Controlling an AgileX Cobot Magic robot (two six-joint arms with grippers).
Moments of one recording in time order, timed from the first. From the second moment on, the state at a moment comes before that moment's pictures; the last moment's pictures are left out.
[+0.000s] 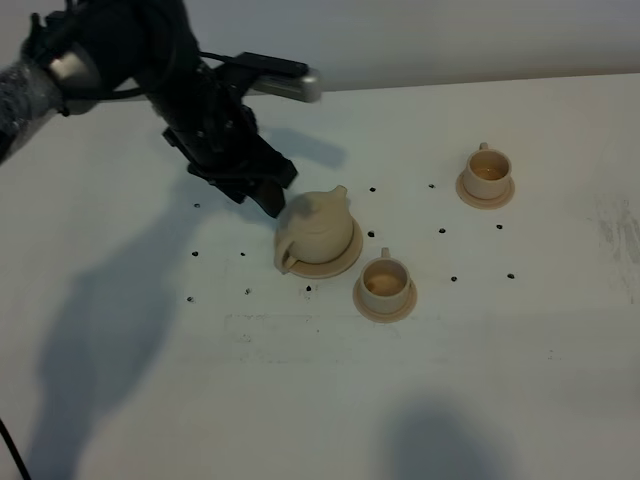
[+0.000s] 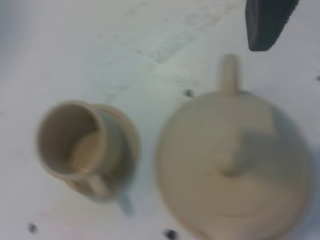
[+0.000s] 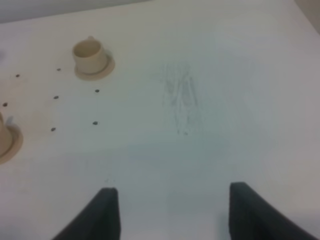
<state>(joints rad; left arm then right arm) -0.37 2.15 -1.83 -0.24 1.14 0.33 -0.09 -0.01 -0.52 0.04 1.11 0.04</state>
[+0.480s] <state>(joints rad) -0.48 2.15 -1.83 -0.05 1.19 0.23 -0.09 -0.01 -0.52 0.04 1.11 0.04</state>
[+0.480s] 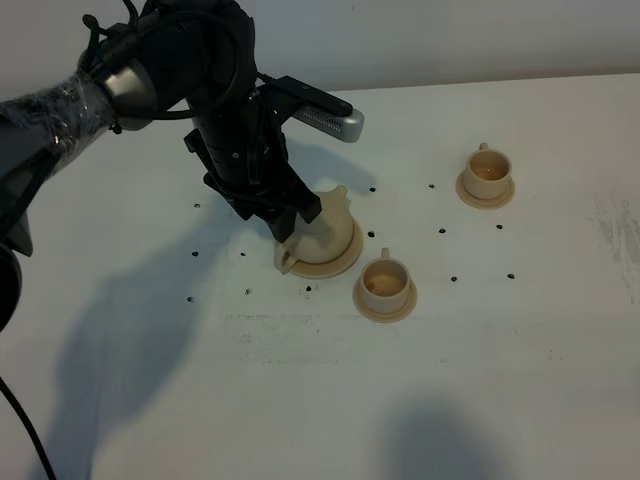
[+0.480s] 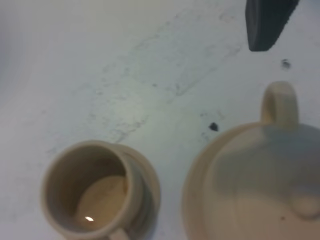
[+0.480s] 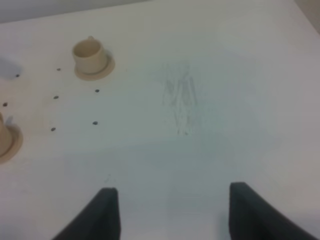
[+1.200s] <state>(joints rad) -0.50 2.01 -1.43 -0.03 0.77 0.25 -0.09 -0.01 -0.52 0.04 1.11 0.04</state>
